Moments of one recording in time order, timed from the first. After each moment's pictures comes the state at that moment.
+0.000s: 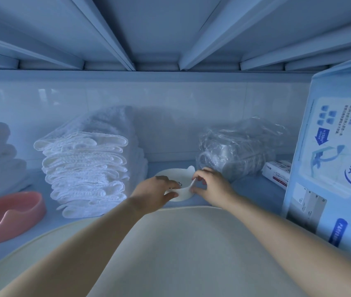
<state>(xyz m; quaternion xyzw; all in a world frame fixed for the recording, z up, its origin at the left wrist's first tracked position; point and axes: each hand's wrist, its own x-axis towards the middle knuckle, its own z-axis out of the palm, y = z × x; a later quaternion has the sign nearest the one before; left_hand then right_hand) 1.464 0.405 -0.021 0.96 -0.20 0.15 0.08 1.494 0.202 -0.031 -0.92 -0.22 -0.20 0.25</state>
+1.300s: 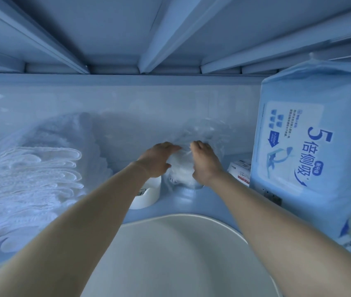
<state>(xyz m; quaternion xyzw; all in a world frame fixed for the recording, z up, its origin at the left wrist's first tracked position) 1.548 0.317 0.049 0.94 -0.29 0.17 0.05 1.502 0.156 0.035 -0.96 -0.08 -0.26 0.10</state>
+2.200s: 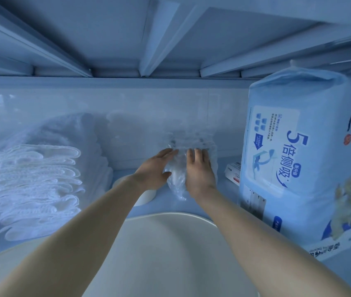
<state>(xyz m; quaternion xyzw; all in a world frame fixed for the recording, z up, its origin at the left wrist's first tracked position) 1.510 0.311 0.029 0.92 -0.28 0.18 0.18 1.487 0.168 0.008 -0.95 -0.01 -0.32 0.06</state>
